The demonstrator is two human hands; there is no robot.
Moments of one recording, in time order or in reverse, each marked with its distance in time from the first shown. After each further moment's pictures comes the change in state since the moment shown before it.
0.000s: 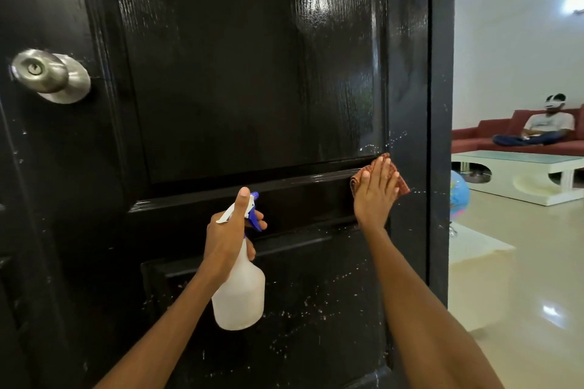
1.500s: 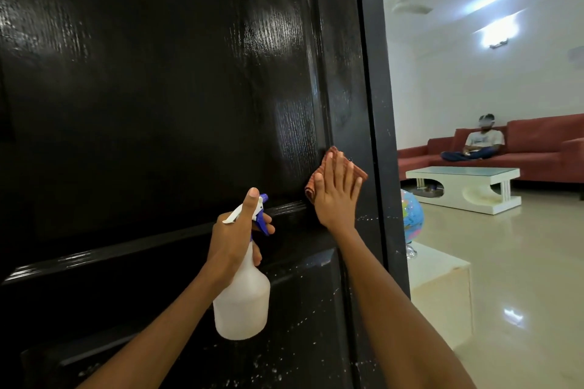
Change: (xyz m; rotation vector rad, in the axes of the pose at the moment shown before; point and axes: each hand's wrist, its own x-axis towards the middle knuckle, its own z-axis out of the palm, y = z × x) left_hand 0.043 0.048 0.125 -0.033 -0.176 0.066; right_hand 0.077 0.004 -0.024 -0.143 -0.012 -0.278
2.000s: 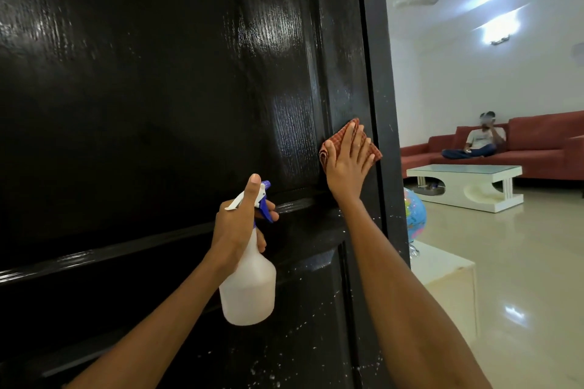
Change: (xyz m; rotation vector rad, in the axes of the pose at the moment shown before) left_hand 0.025 0.000 0.011 -0.027 -0.006 0.037; right_hand 0.059 0.001 -0.016 0.117 0.099 0.161
